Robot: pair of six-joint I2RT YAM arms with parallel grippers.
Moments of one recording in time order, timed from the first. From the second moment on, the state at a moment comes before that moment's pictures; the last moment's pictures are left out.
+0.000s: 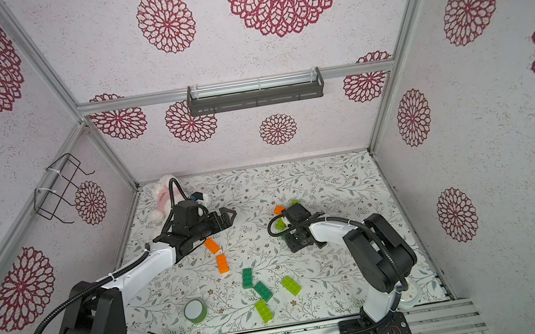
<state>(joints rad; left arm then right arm) -0.37 1.52 0.92 -0.02 0.21 -0.60 0.55 1.71 0.94 -0.40 -0.03 0.14</state>
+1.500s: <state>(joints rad) -0.34 1.49 0.99 -0.05 0.29 -0.56 0.49 1.81 1.12 -0.51 -0.06 0.17</state>
